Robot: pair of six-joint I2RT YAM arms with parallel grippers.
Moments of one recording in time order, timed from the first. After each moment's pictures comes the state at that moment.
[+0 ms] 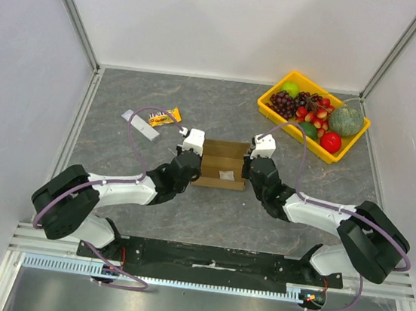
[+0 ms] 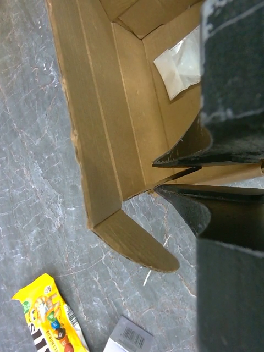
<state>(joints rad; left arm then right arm) -0.87 1.43 0.61 0.40 -0.60 -0.25 0.78 1.40 0.57 0.47 0.50 0.29</state>
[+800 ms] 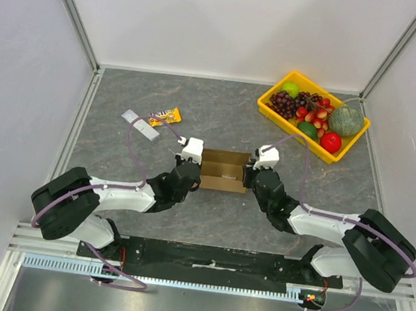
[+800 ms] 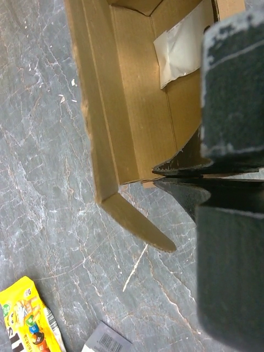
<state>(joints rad) -0.93 1.42 0.53 0.45 -0.68 -0.30 0.83 1.34 0.41 0.63 0.51 0.30</state>
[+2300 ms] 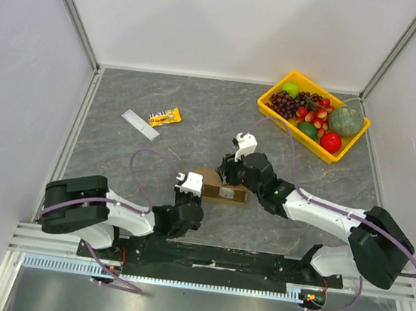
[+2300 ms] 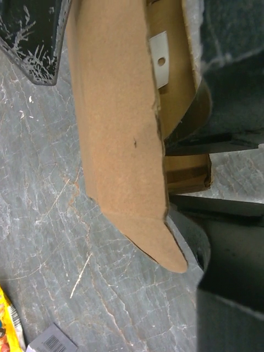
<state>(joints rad) -1.28 1.48 0.35 0.66 -1.06 -0.40 0.84 1.35 0.68 0.24 0.16 0.33</state>
